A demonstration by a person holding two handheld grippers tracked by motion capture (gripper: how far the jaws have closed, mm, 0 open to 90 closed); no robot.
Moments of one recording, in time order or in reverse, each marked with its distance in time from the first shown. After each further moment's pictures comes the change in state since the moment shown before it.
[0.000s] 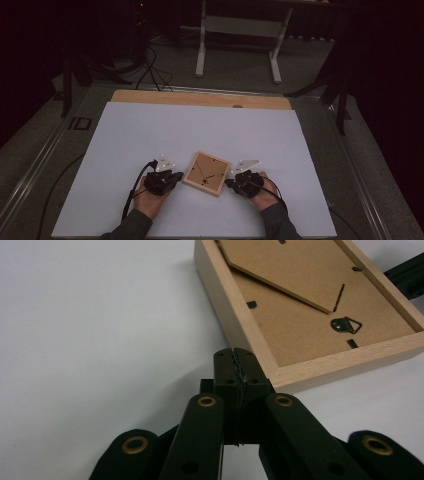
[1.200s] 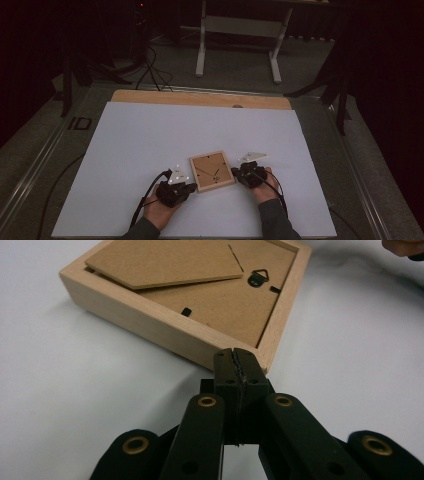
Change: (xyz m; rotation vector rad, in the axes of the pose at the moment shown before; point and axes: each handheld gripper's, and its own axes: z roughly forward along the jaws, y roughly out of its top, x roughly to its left) left arm -0.043 -0.002 0.007 0.001 -0.123 0.087; right arm -0.026 0.001 0.003 -0.083 -0.149 0.174
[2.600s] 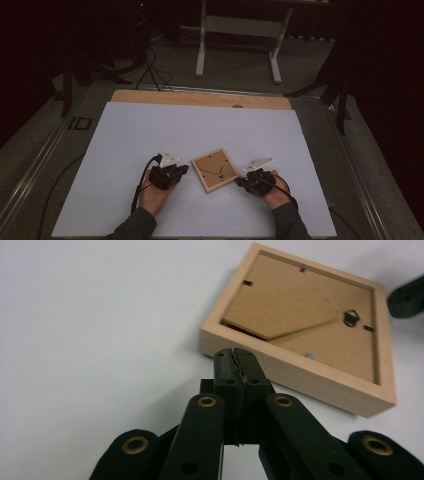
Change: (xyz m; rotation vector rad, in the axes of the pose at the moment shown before) left arm 0.045 0.017 -0.009 -0.074 0.131 -0.061; right arm 0.001 -0.011 -0.028 0.082 0.144 -0.154
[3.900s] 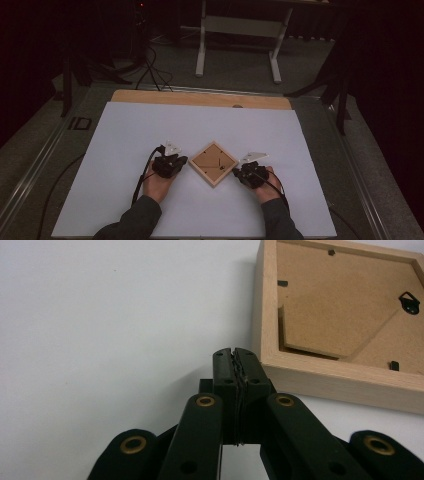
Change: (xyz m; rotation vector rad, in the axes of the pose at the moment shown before) left arm 0.022 0.009 0.034 0.039 0.065 -0.011; right arm -0.007 0.013 0.023 -0.039 -0.139 0.103
